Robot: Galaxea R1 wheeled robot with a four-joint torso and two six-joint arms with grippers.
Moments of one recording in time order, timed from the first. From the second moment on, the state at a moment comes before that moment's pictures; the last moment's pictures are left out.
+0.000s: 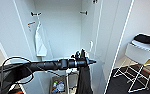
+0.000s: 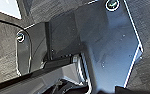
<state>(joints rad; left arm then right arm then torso) 0.16 2.65 -1.30 0.89 0.00 -1.62 -1.52 3.10 -2.73 0.36 0.07 -0.25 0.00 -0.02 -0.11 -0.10</state>
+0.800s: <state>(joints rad) 0.16 2.65 -1.30 0.89 -0.02 -1.62 -1.52 3.10 -2.73 0.36 0.08 -0.25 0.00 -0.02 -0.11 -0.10</state>
